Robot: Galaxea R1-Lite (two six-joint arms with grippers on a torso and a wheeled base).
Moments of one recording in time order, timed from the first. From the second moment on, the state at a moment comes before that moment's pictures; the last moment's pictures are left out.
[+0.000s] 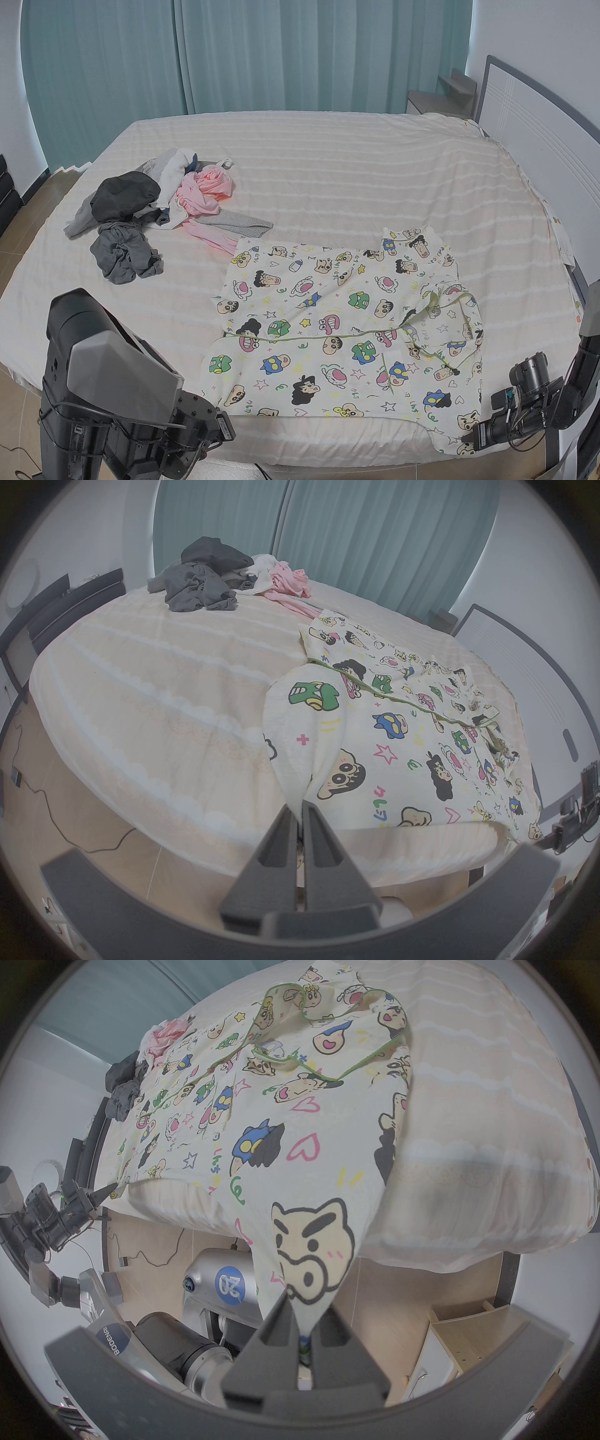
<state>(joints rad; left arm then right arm) -0.65 2.38 -0.09 -1.55 0.44 -0.70 0.16 2.00 -0.02 -0.81 0.20 0.14</state>
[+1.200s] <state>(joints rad) -0.59 2.28 -0.18 -1.55 0.44 -0.68 0.13 1.81 -0.17 -0.77 0.20 0.18</state>
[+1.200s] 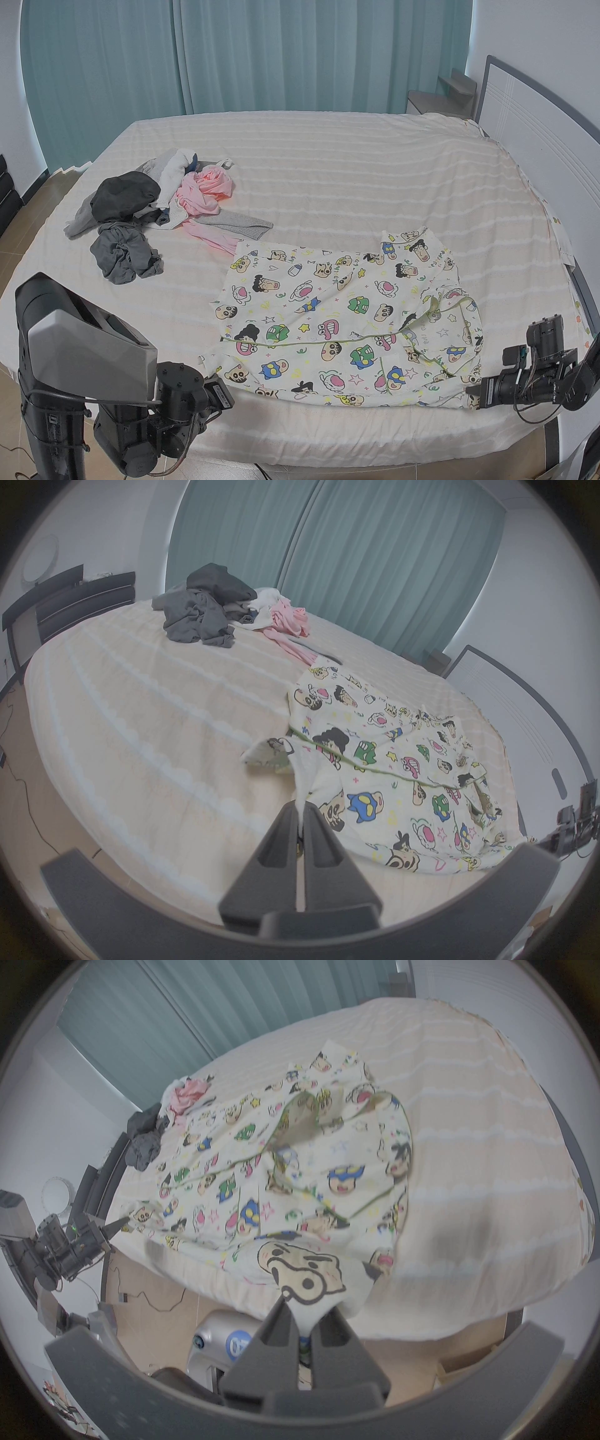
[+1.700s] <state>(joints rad) -0.53 2.31 -0.42 -1.49 0.44 -0.60 0.07 1.90 -0.39 -0.77 0.20 0.22</state>
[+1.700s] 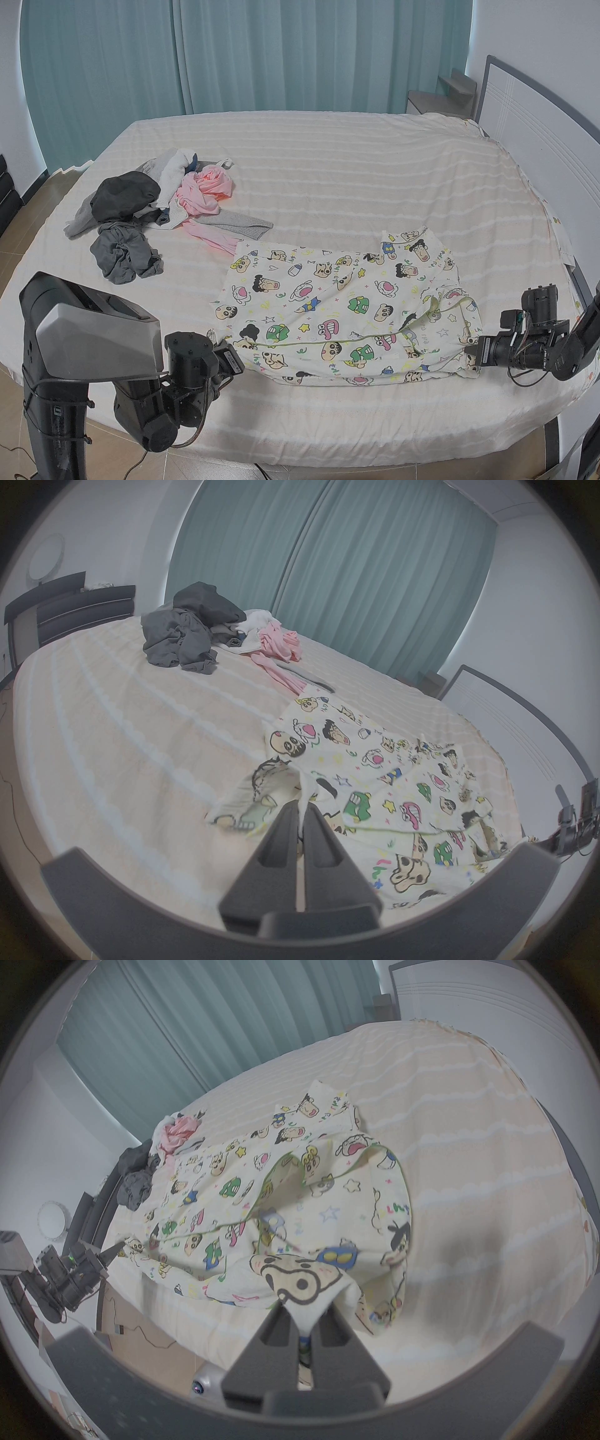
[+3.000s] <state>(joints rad) -0.45 2.45 -0.97 -1.05 0.44 -0.60 0.01 2.13 -0.69 -0.78 0.16 0.31</state>
